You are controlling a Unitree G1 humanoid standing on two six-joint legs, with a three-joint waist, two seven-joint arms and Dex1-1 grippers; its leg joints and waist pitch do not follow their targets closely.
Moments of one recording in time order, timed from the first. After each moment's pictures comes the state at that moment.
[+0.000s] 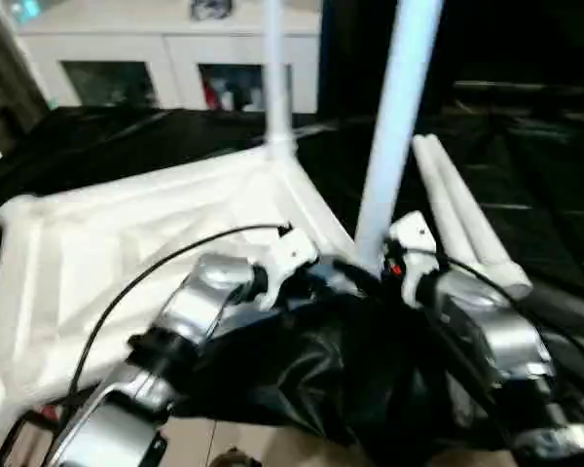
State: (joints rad) left arm -0.59 0.24 -0.36 0.50 0.02 0.22 -1.05; right arm -0.34 -0.38 0.12 0.21 0.16 0.33 0.83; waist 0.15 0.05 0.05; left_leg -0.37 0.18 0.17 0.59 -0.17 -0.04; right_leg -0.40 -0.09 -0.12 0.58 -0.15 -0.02
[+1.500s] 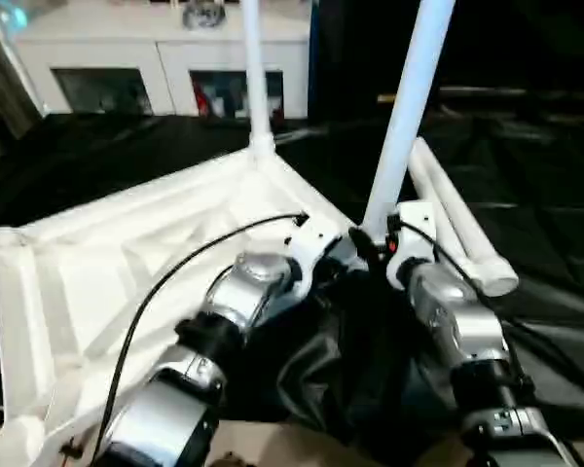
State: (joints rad) left arm -0.73 0.00 -0.25 0.75 0.04 0.34 -0.63; right arm -0.47 -0.07 -0.06 0.42 0.12 0.34 0.25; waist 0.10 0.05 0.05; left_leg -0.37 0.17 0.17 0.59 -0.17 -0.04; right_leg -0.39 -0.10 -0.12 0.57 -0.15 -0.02
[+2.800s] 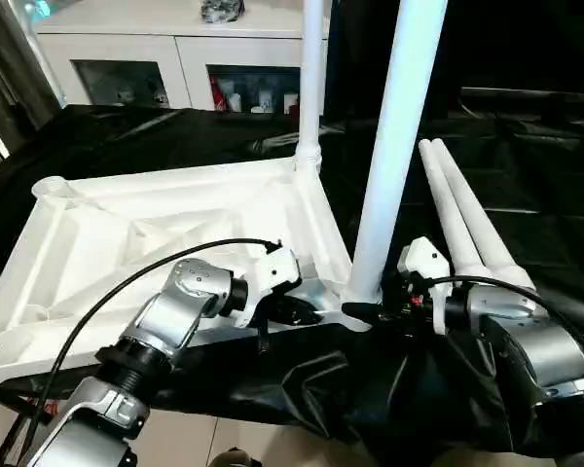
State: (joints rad) left arm -0.53 0.31 -0.36 0.41 -0.02 0.25 -1.18; right arm -0.29 -0.48 0.16 0.14 0.20 0.34 1.01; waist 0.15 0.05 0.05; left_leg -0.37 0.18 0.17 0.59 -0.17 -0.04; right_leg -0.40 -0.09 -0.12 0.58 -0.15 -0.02
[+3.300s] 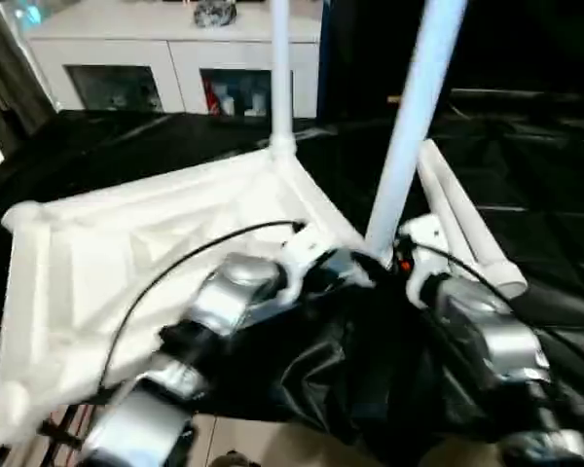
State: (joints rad) left arm -0.70 0.04 -0.29 0.69 0.05 0.31 -0.73; right arm -0.39 -0.17 0.00 0.33 0.11 0.38 0.42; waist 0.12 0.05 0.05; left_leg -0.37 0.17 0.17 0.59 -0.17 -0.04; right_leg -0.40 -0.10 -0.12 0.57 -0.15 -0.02
